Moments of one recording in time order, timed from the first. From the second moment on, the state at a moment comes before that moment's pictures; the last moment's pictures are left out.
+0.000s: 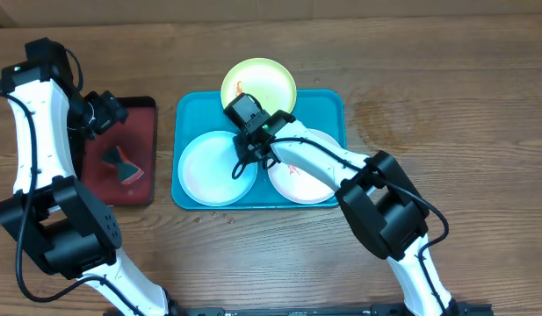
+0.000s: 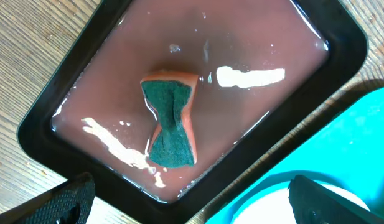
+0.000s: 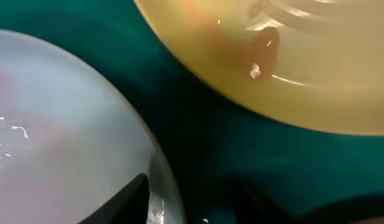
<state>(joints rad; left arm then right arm) 0.36 1.98 1.81 -1.28 -0.01 -0.42 0.75 2.26 1.71 -0.65 0.03 0.42</state>
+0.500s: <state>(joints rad) 0.36 1.98 1.81 -1.28 -0.01 -0.42 0.75 2.26 1.82 -0.86 0.01 0.44</state>
